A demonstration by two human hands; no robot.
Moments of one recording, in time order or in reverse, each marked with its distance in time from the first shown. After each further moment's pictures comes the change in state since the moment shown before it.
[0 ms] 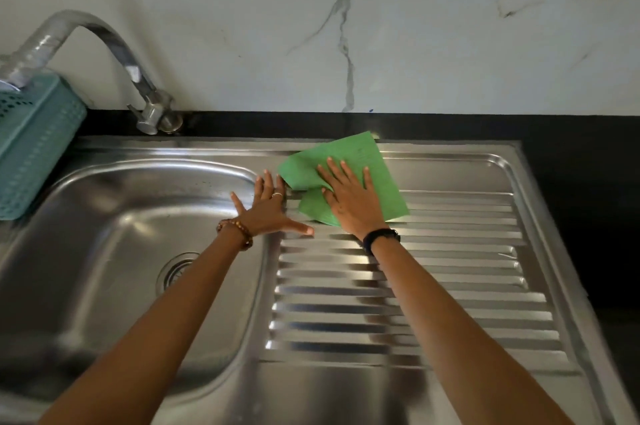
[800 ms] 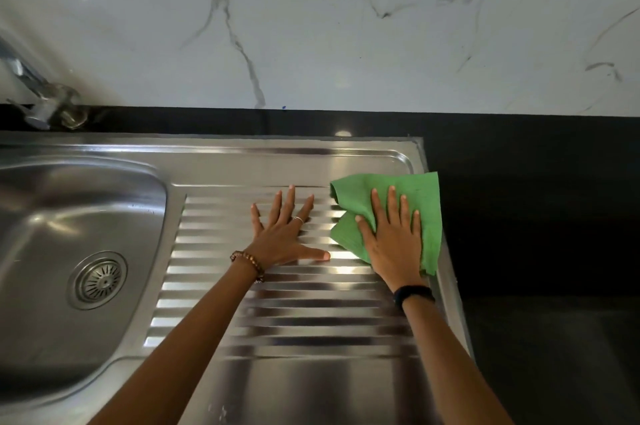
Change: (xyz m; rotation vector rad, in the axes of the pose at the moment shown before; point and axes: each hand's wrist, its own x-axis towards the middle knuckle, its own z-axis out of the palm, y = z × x) left_hand -0.013 0.173 0.085 0.091 0.018 0.194; right_hand -0.144 0.171 -0.021 -0.015 0.063 0.413
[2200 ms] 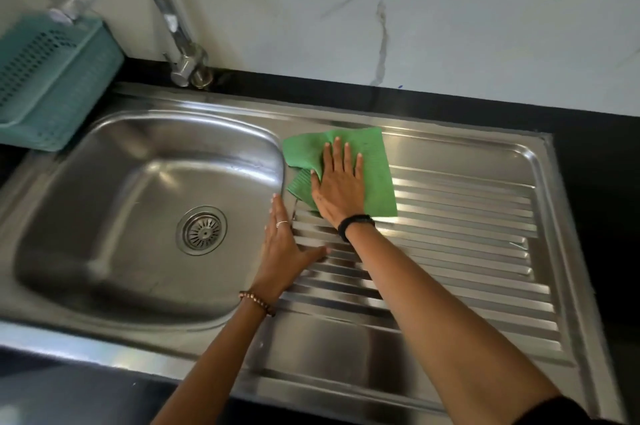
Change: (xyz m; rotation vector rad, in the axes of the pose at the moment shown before) left_hand -0.122 -0.123 0.010 -0.677 0.431 -0.262; right_hand 0.025 -0.263 0.039 0.031 -0.048 -0.339
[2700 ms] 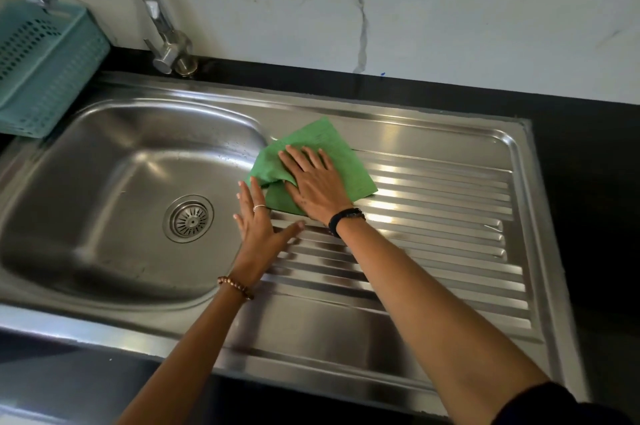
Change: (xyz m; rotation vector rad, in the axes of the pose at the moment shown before) left_hand -0.008 0.010 0.004 0.012 0.094 -0.041; right_hand -0.020 0.014 0.001 -0.056 -0.031 -0.375
